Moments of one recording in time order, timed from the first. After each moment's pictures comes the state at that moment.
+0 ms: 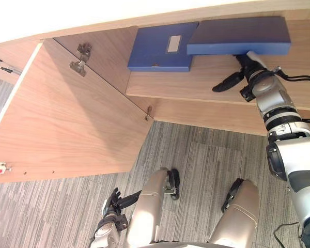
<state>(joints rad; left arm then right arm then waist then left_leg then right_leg) 0.06 0.04 0.13 0.79 -0.27 -0.04 0.04 -1.18 -0.56 0.16 1.04 -0.45 0.15 0.17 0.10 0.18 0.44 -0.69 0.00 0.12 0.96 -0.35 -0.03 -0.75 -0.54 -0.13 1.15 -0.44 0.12</state>
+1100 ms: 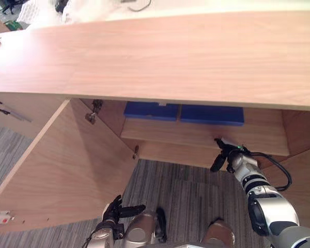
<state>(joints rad) 0.07 0.11 0.05 0.88 -0.11 0.01 0.00 -0.58 -0.32 -0.06 1.09 -0.89 0.10 0.20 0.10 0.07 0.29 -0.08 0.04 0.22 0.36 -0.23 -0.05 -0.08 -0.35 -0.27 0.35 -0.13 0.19</state>
